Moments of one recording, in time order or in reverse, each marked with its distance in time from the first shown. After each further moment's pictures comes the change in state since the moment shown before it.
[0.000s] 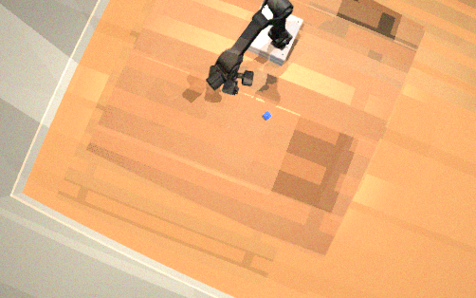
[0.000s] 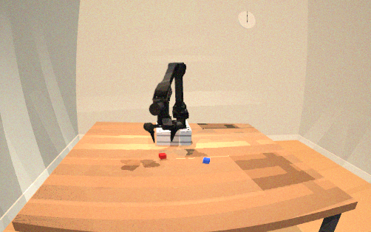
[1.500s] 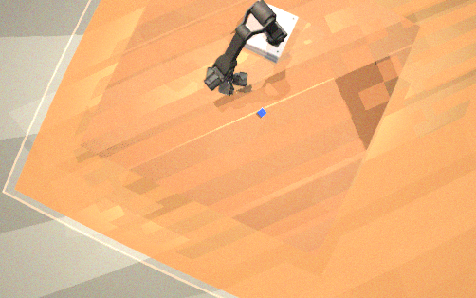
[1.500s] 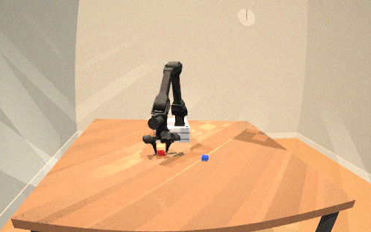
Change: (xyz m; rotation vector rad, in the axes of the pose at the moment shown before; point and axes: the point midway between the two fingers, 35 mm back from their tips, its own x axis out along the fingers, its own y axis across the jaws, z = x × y) arm 0.080 0.000 -0.004 -0.011 0.013 -0.005
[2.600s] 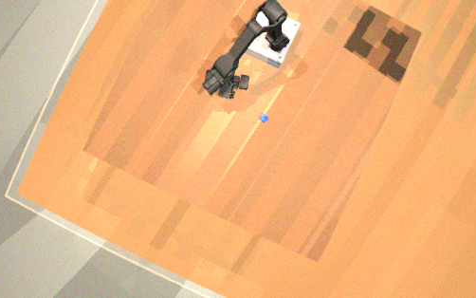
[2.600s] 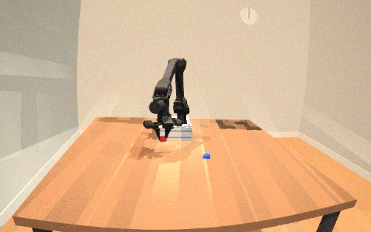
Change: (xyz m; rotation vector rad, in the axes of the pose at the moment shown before) arm -0.069 -0.007 0.008 -0.008 0.004 0.004
